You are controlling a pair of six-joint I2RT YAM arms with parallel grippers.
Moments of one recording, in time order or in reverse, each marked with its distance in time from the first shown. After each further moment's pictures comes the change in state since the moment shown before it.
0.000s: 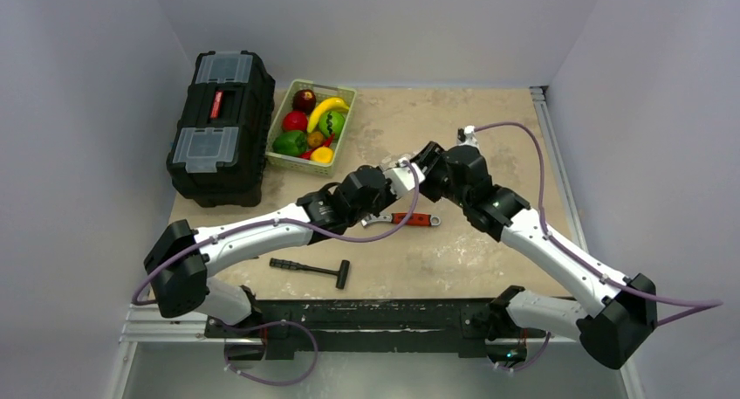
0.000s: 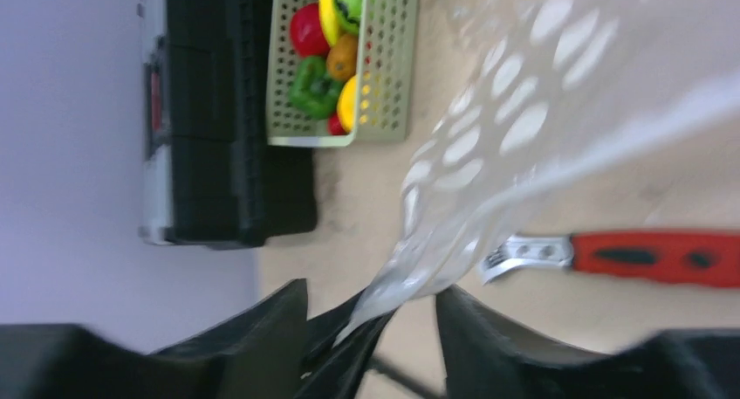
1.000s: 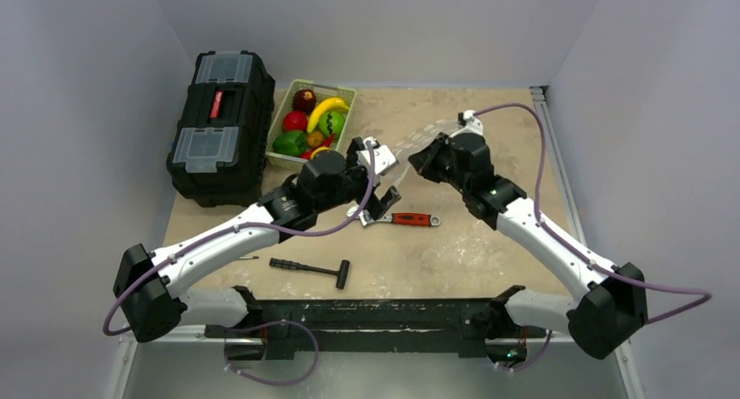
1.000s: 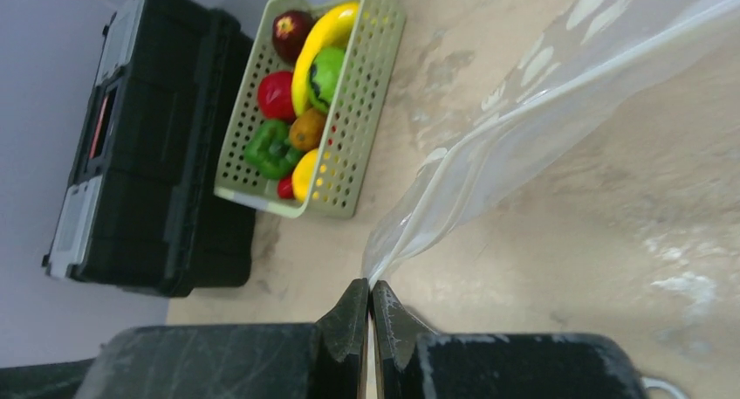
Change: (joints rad) left arm 0.163 -0.211 -0.029 0.002 0.406 -0.145; right arm -0.144 0.046 -0.006 0.143 0.020 -0.393
